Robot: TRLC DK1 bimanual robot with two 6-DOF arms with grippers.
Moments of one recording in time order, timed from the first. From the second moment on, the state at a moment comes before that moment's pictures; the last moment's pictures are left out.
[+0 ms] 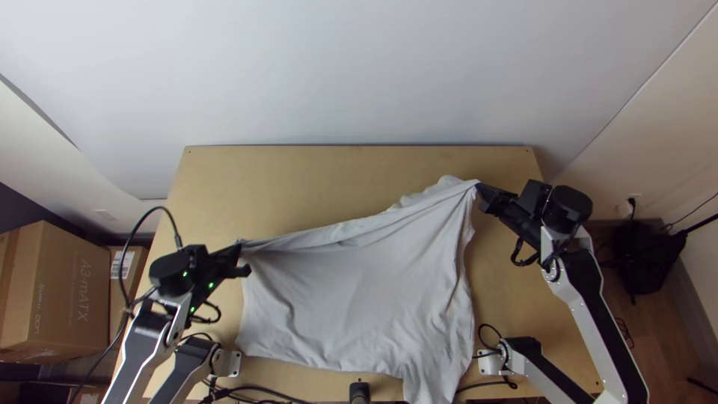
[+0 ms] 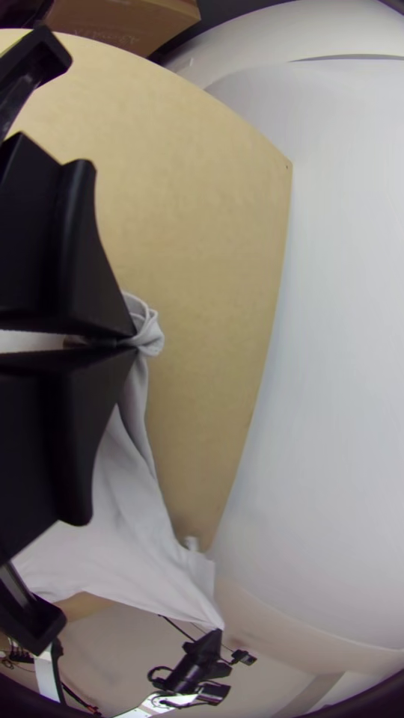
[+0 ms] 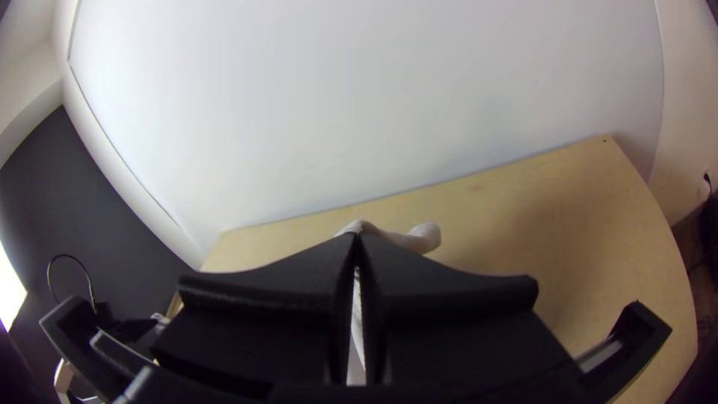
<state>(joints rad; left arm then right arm) -0.16 0.57 0.54 -0.43 0.02 -0.28 0.09 0.98 0.86 -0.16 -0.37 0.44</state>
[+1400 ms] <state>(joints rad) -0.11 2.02 1.62 -0.26 0.02 -0.41 -0.02 2.01 1.75 -0.35 -0.22 0.53</state>
